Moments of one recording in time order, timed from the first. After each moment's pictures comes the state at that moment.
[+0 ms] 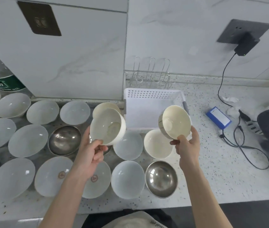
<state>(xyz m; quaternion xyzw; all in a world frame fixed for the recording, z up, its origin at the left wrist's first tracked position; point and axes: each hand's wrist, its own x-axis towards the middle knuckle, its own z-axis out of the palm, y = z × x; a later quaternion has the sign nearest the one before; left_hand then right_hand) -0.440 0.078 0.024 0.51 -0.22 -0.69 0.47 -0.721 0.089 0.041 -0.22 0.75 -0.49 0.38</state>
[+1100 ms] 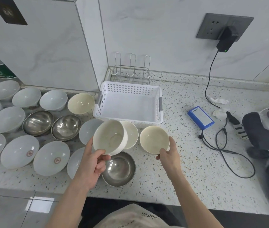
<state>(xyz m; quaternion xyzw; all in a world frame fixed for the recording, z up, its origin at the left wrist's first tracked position) -0.601 0.160 0.007 0.57 -0.16 -0.65 0.48 -0.852 0.133 -0.029 -0.38 0.75 -0.29 0.45</state>
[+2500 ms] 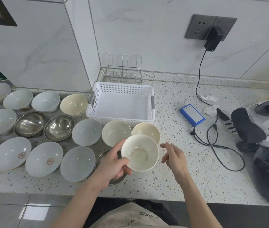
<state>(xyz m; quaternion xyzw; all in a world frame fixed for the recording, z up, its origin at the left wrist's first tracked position) -0.661 0.166 0.014 0.56 -0.42 -0.66 0.27 -0.892 0.157 -0.021 -0.37 0.70 -0.36 0.49</state>
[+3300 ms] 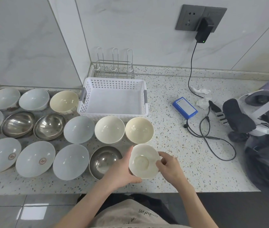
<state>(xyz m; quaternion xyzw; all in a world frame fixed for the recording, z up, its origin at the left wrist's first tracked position) -0.696 0.181 -0.019 0.56 -0.65 -0.52 0.09 -0.906 0.192 -0.045 -0.52 0.70 -0.21 0.44</state>
